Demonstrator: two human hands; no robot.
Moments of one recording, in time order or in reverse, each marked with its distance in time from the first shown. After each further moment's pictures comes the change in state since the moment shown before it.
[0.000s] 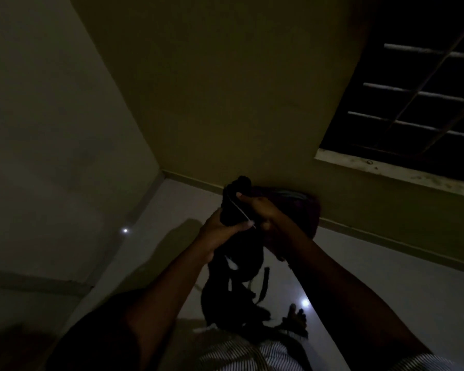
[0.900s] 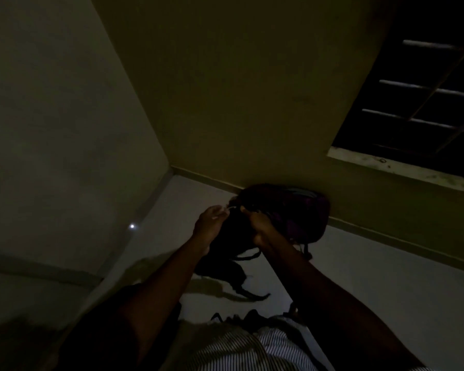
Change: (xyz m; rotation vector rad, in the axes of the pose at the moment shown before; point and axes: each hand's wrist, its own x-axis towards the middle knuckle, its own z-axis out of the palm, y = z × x) left_hand 0.028 -0.031 -0.048 0.088 0.217 0.053; right_hand 0.012 0.012 0.071 0.527 -0.030 0.205
